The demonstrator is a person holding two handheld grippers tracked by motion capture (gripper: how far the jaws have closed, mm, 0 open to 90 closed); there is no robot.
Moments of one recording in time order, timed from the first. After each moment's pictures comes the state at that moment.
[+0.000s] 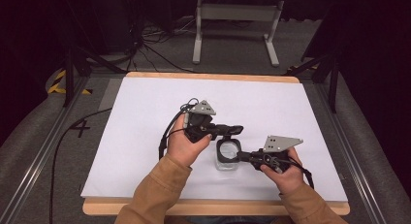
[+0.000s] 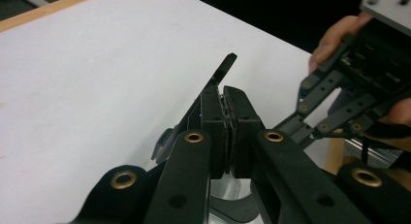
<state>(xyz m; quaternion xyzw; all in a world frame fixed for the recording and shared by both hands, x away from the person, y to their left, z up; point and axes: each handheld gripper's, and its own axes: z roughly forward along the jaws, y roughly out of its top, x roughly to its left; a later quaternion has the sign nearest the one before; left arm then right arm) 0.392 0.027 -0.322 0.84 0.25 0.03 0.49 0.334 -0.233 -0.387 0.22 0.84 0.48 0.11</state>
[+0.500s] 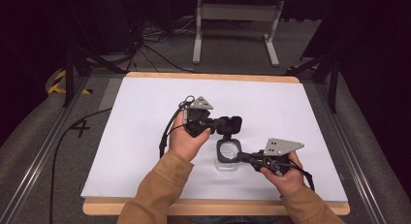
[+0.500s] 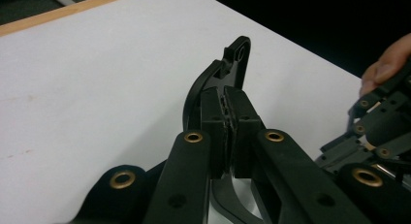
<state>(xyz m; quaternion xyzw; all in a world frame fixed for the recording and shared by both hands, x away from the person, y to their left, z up) 0.411 0.028 -0.337 0.82 0.29 0.04 0.49 0.329 -0.233 -0.391 0.22 0.83 0.49 0.13</state>
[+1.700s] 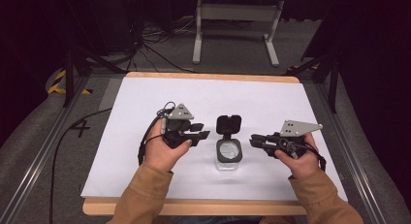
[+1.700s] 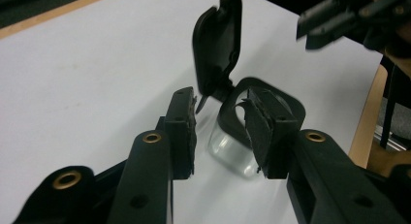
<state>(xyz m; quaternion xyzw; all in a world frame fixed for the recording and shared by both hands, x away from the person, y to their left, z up) 0.371 0.086 -0.324 0.83 0.29 0.07 0.46 0.358 -0.268 -0.351 0.24 0.82 0.50 0.14</state>
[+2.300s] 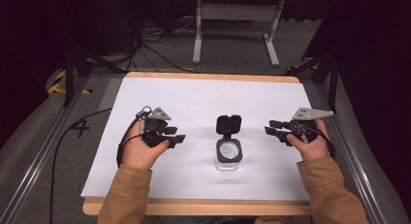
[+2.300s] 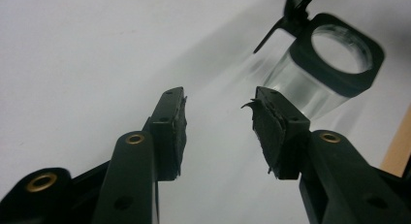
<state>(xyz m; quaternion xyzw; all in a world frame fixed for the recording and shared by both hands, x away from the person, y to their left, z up) 0.391 0.133 -0.354 0.85 0.35 0.07 0.39 0.397 -0.315 -0.359 0.33 0.81 0.46 0.17</state>
